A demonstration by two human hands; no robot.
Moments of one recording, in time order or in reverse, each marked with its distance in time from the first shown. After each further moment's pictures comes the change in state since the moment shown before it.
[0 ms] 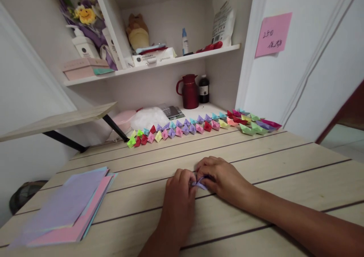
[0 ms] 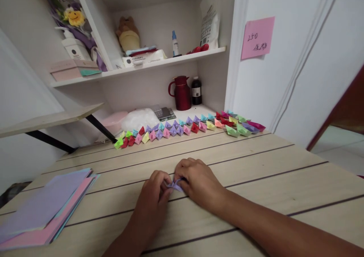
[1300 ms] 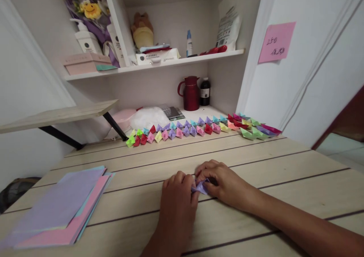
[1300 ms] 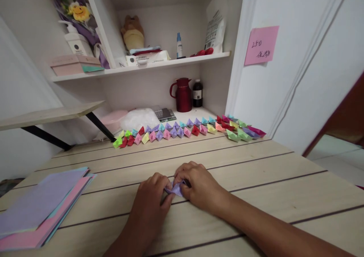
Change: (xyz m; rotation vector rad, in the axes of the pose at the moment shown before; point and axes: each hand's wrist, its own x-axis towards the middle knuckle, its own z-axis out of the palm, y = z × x) left_hand 0.003 0.002 -0.003 0.258 -0.048 0.019; right_hand 0.002 0.000 0.001 0.102 -0.025 0.029
